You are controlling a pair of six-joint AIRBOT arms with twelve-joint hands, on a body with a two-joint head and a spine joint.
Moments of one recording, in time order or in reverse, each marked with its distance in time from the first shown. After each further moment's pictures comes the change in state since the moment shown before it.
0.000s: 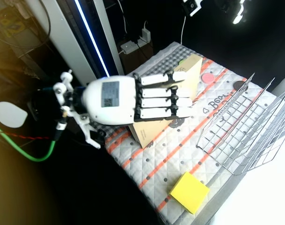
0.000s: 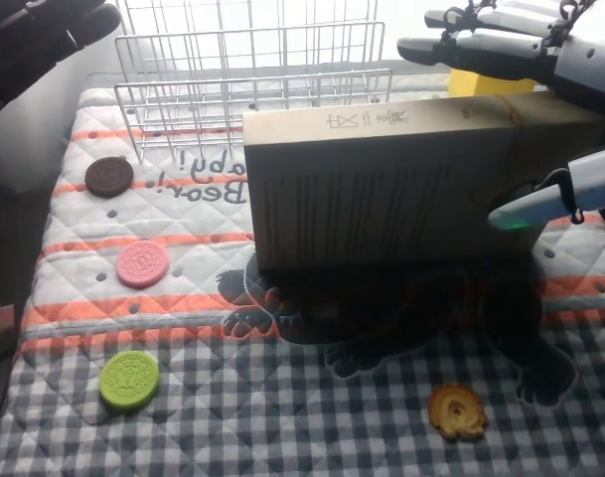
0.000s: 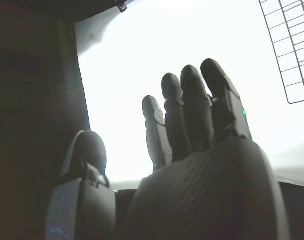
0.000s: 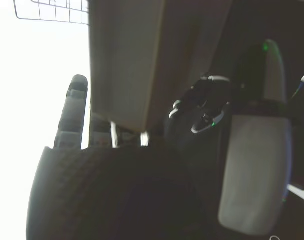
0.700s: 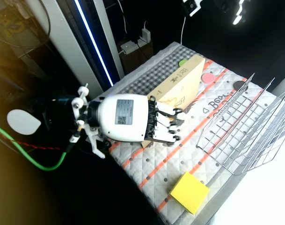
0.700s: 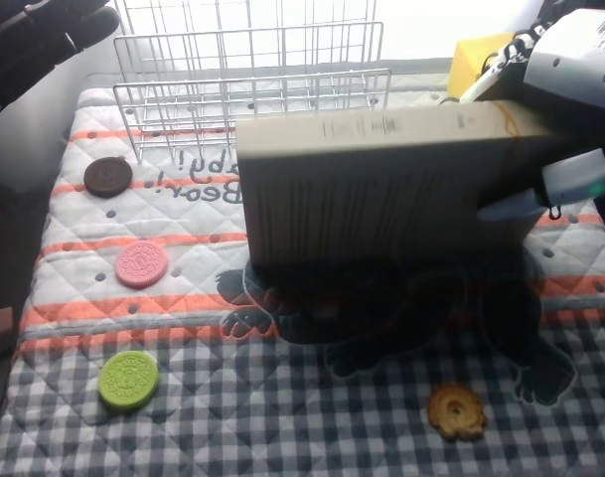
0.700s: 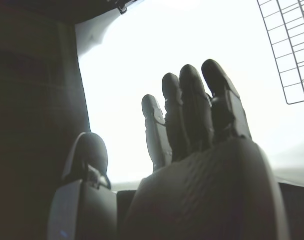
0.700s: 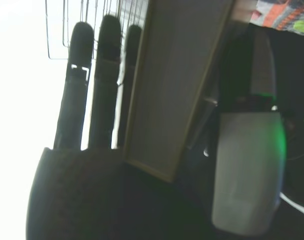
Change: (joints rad) left arm 0.010 0.000 0.000 -0.003 -0.006 0.000; right arm -0.002 -0.071 0.055 0.014 -0.017 0.007
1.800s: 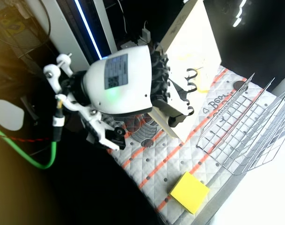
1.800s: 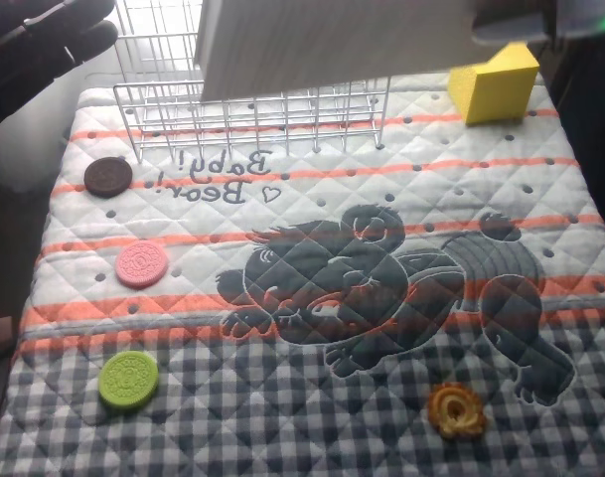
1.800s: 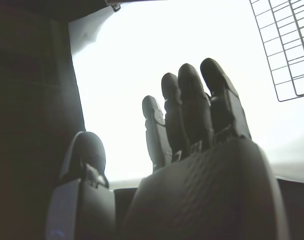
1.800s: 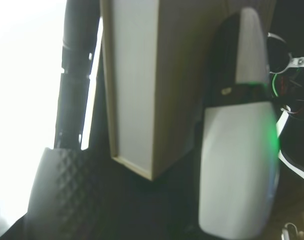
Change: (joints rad) left arm 0.027 0.000 -0.013 -0.024 -0.005 0.000; right arm 0.256 -0.012 0.081 0.023 0.087 -0.008
